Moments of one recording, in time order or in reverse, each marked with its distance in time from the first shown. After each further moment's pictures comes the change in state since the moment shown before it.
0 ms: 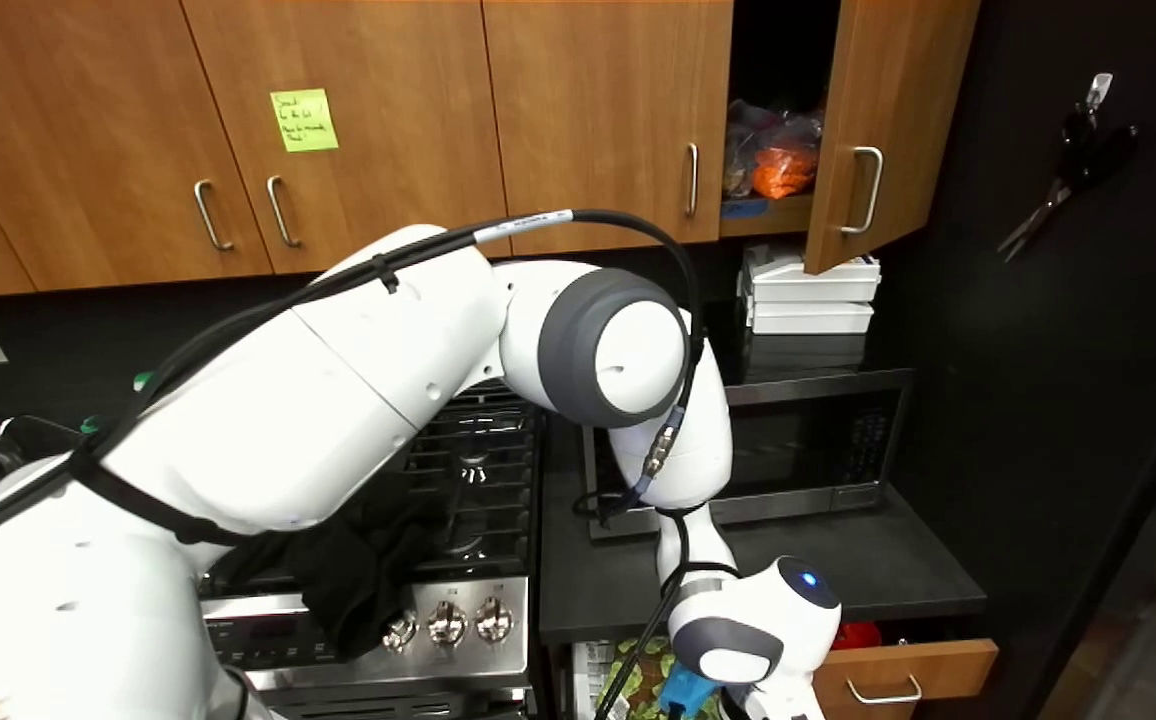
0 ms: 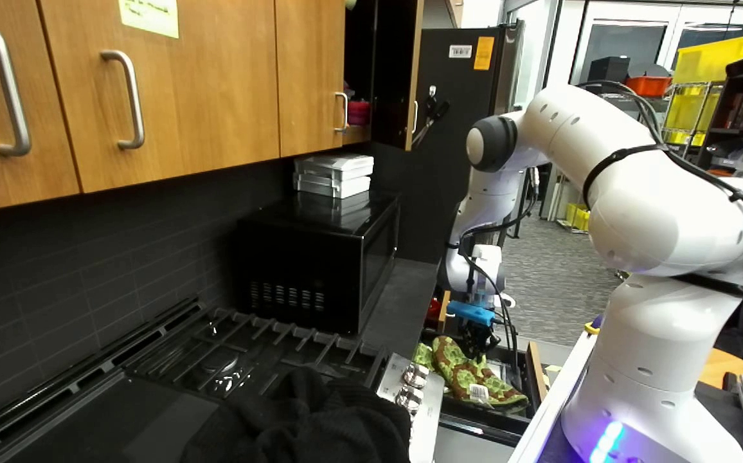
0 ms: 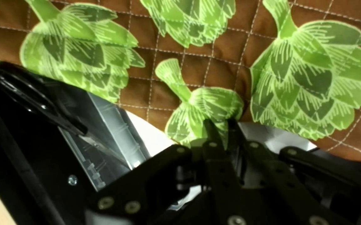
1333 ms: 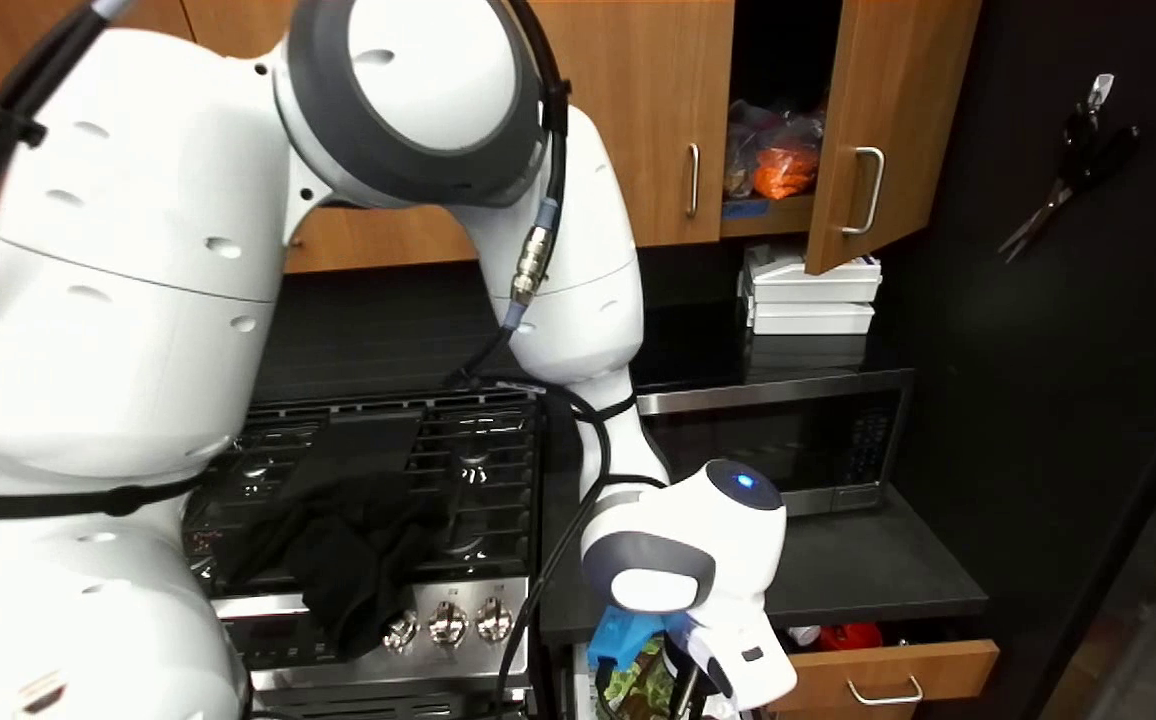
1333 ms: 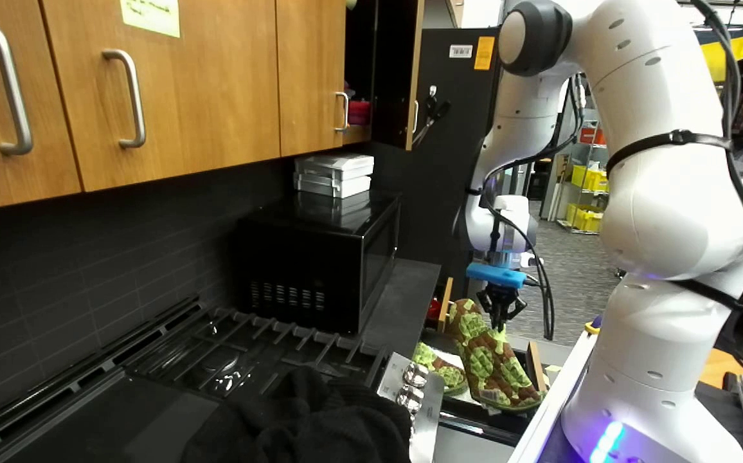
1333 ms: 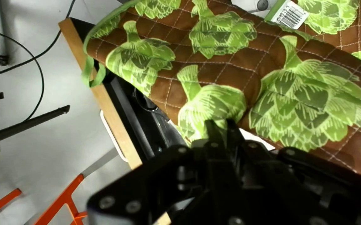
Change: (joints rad) arm 0.171 -0.573 -0.134 -0.590 -0.041 0.089 -0.095
